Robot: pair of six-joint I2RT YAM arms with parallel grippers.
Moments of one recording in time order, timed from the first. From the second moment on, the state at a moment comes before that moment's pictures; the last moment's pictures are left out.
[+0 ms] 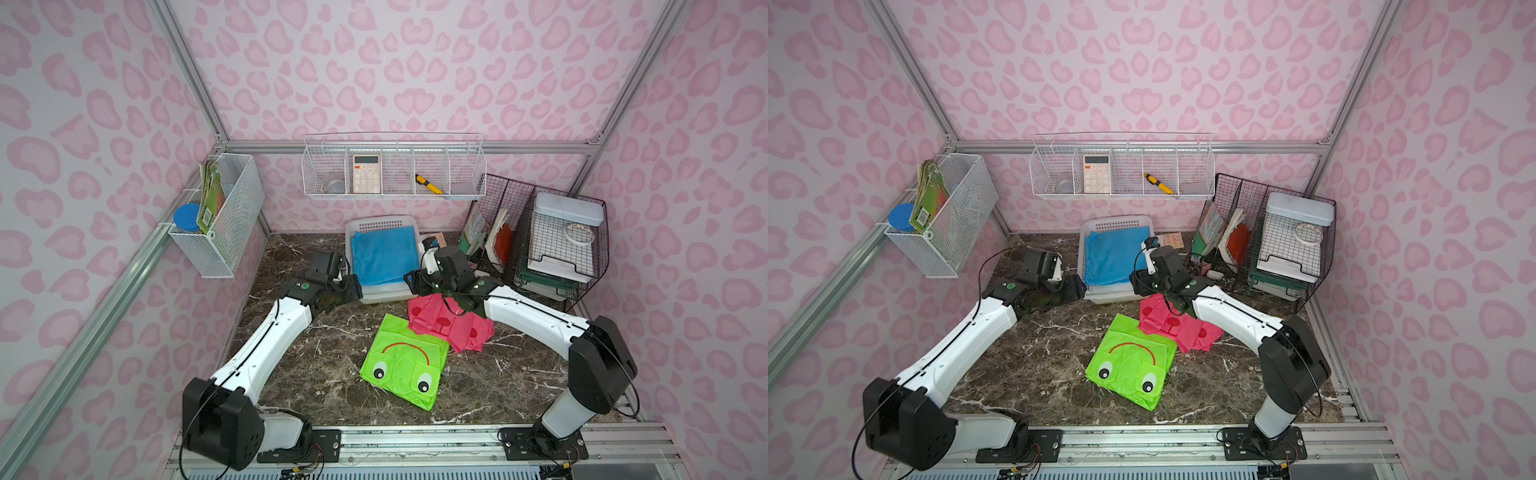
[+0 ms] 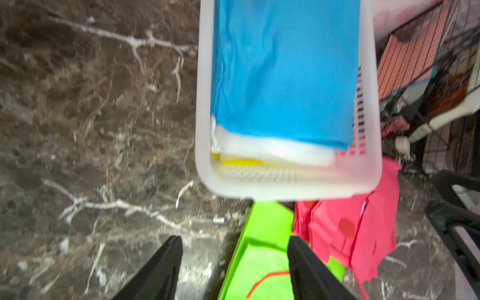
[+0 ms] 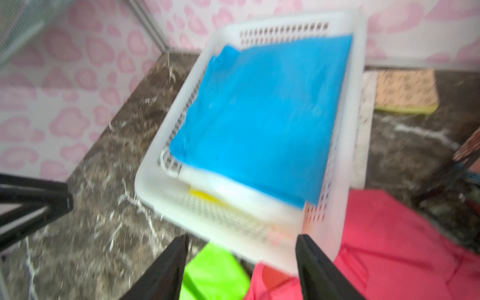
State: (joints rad) left arm -0.33 1.27 1.07 -0.70 0.02 -0.58; right arm 0.75 1.61 1.16 -0.15 -0.04 0.34
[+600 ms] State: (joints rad) left arm -0.88 1.04 0.59 -0.61 -0.05 -0.88; right arm 0.94 1.42 0.65 -0.12 0.01 0.44
